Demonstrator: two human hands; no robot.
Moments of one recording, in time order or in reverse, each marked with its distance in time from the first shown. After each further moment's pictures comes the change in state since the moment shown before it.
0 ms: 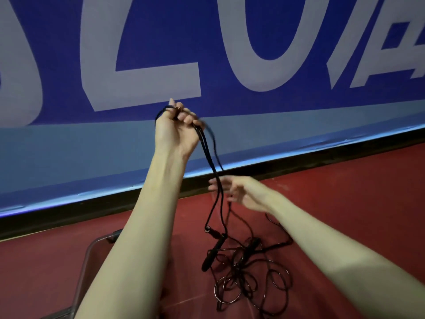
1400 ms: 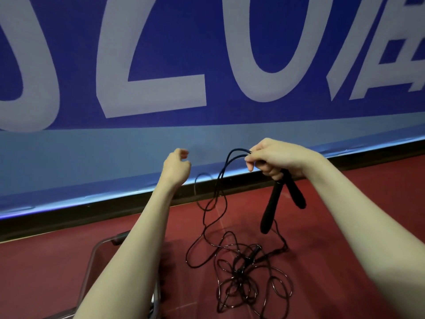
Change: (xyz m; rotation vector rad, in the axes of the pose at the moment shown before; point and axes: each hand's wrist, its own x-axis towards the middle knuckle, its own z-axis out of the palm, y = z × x) left_hand -0.014 0.000 -0.081 1.730 0.258 0.055; right_hand -0.072 -0.125 -0.003 -0.645 0.148 0.036
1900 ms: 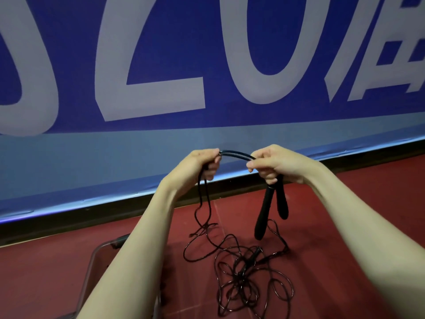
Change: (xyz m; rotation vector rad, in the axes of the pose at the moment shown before) left_hand -0.027 0.046 0.000 -0.538 -0.573 0.188; right_hand 0.010 0.034 -0.006 0.228 -0.061 -0.147
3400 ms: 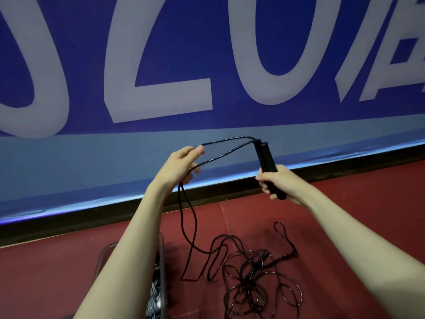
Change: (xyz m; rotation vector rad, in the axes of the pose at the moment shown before) left_hand -0.014 -0.006 -0.041 0.274 0.350 -0.102; right_hand 0.026 0.056 0.016 0.161 0.247 0.082
